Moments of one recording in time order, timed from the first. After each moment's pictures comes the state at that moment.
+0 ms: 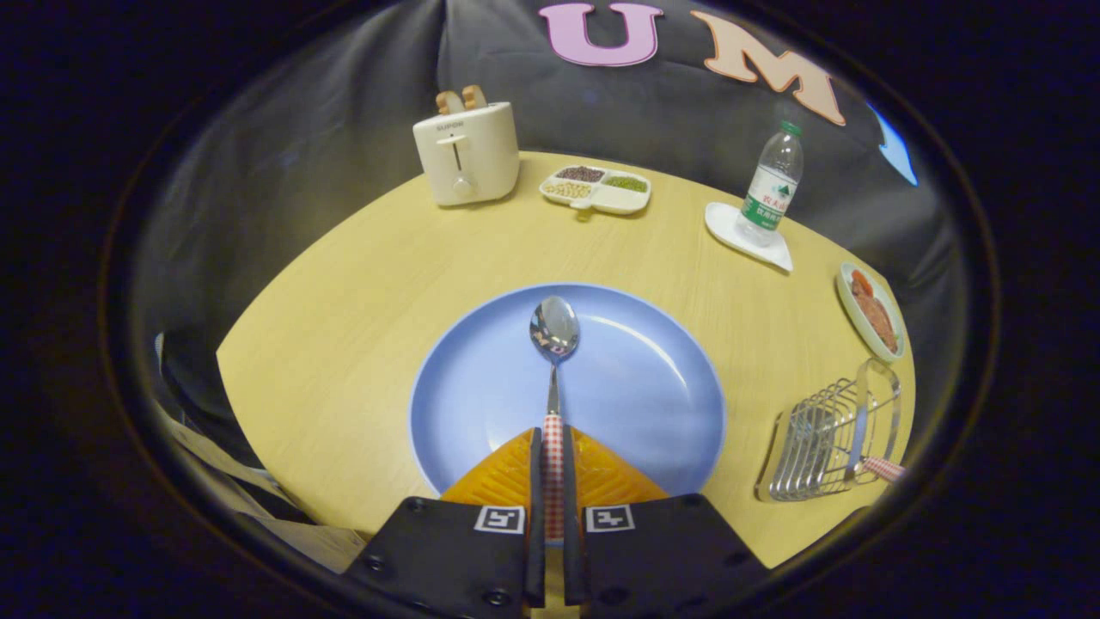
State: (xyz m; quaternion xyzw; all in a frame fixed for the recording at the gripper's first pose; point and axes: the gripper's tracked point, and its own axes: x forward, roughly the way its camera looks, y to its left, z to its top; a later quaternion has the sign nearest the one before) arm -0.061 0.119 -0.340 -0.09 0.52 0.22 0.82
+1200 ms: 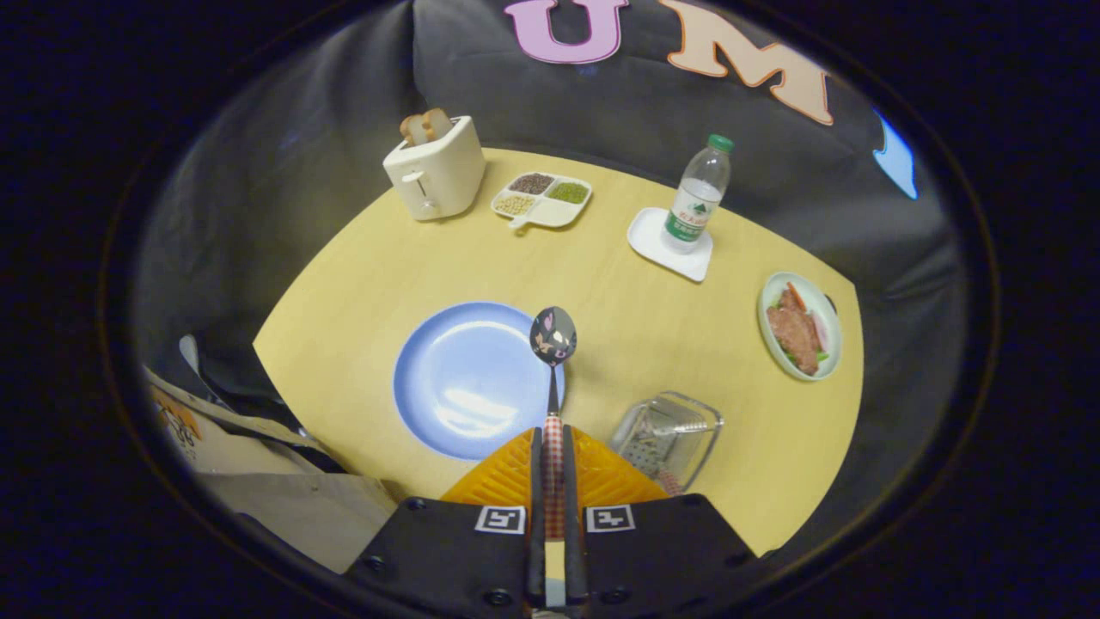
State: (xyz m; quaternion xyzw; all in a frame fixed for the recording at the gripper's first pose) arm -0.012 0.001 -0.219 -0.14 0.59 0.22 0.77
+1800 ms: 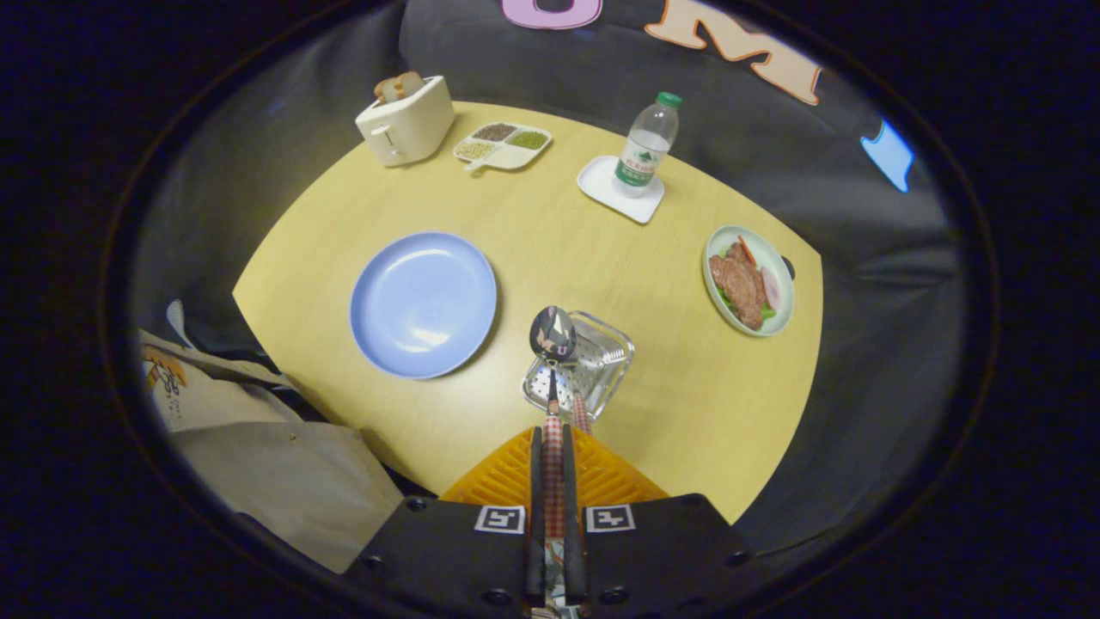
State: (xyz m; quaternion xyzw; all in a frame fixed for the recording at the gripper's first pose) arm -0.034 -0.085 -0.198 -0.19 0.65 0.19 0.71
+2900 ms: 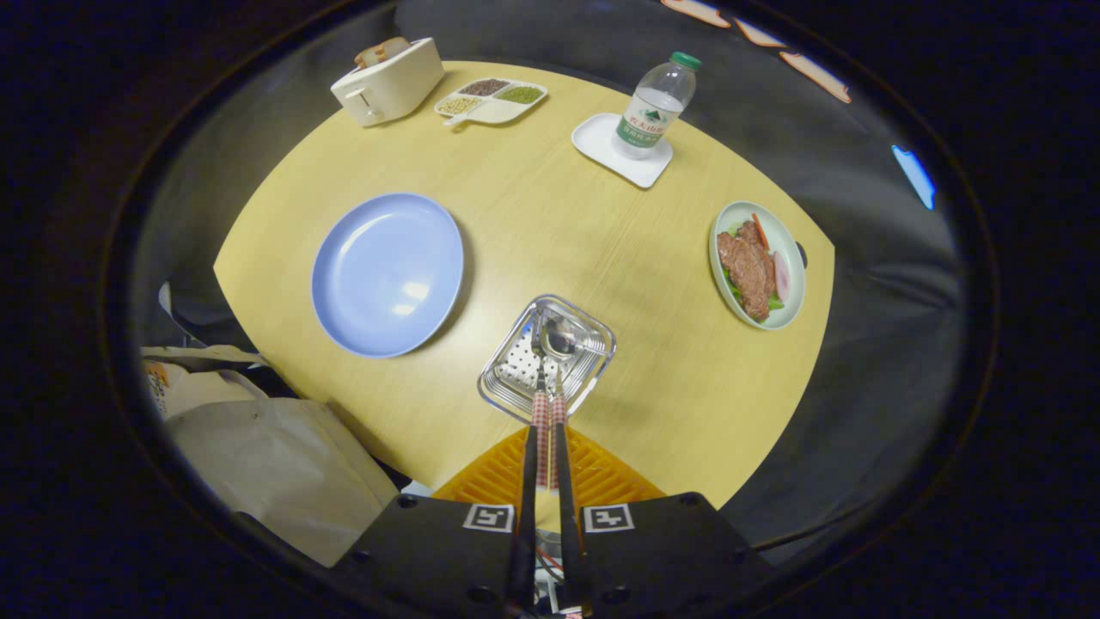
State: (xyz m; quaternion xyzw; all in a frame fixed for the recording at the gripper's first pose) arm -0.014 -0.095 -0.225 -0.22 0.70 0.19 0.65
